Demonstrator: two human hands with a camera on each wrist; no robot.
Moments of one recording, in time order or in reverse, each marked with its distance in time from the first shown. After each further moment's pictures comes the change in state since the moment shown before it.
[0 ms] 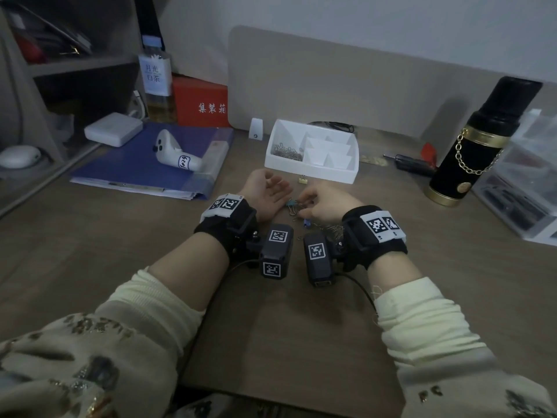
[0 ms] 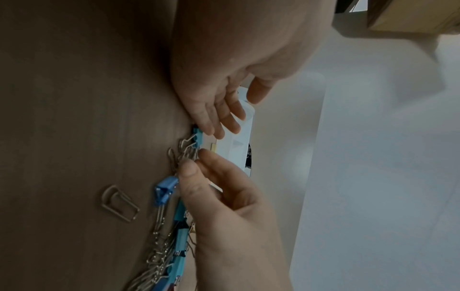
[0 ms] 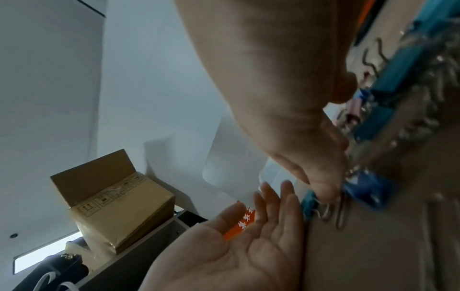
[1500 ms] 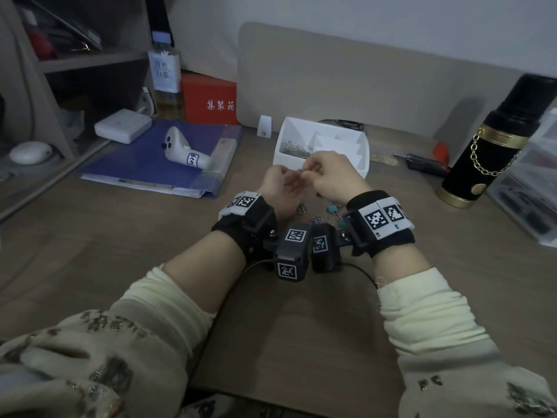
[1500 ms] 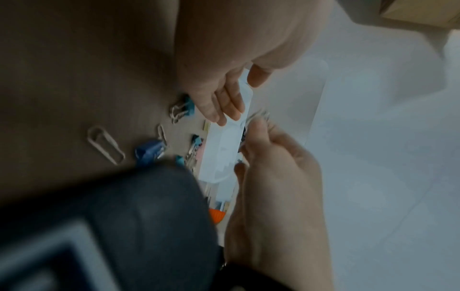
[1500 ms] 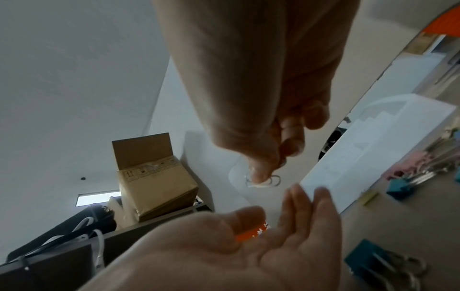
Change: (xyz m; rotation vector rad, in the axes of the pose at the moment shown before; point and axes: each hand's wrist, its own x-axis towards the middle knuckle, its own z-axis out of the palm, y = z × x) left_hand -0.001 -0.004 0.013 -0.118 -0.038 0.005; right_hand 0.009 -0.030 -0.019 0.094 0.281 -0.135
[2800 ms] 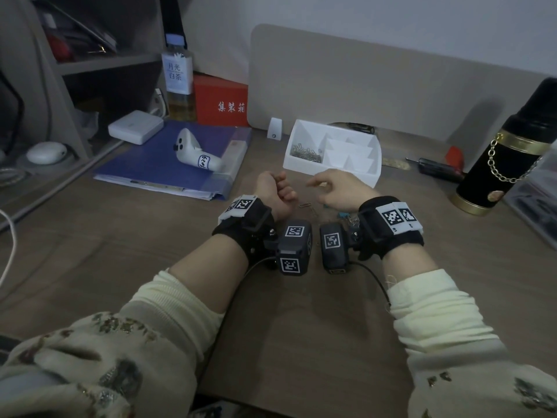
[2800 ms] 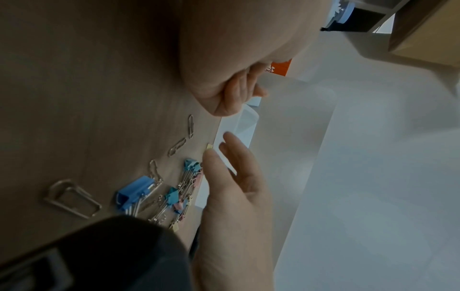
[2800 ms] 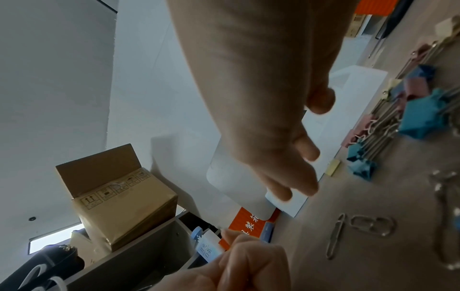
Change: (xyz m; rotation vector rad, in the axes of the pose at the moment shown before) left_hand 0.015 0.016 -0.023 -0.170 0.064 0.022; right_hand 0.009 0.019 0.009 -0.089 -0.247 0.007
